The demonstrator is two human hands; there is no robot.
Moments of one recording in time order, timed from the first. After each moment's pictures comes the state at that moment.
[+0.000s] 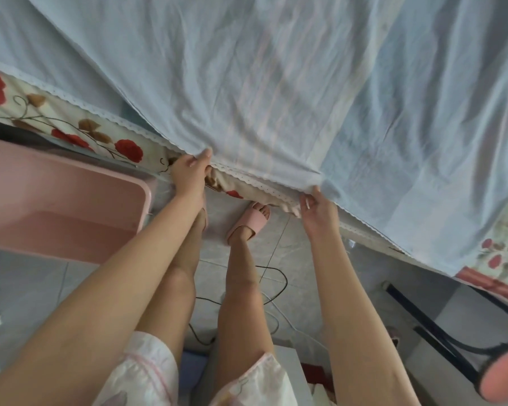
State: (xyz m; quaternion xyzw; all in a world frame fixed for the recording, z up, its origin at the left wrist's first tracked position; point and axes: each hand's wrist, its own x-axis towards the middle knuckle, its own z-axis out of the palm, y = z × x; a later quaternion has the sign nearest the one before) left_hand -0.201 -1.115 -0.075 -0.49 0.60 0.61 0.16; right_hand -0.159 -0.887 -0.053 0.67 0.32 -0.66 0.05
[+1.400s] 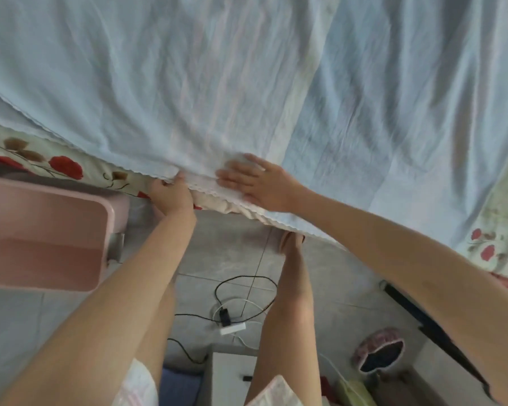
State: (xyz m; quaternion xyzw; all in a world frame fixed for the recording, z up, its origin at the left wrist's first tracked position) left_hand -0.184 -1.046 -0.105 -0.58 0.65 0.49 0.09; right_hand -0.213 -0.834 -0.104 0.49 -0.85 -0.04 -0.16
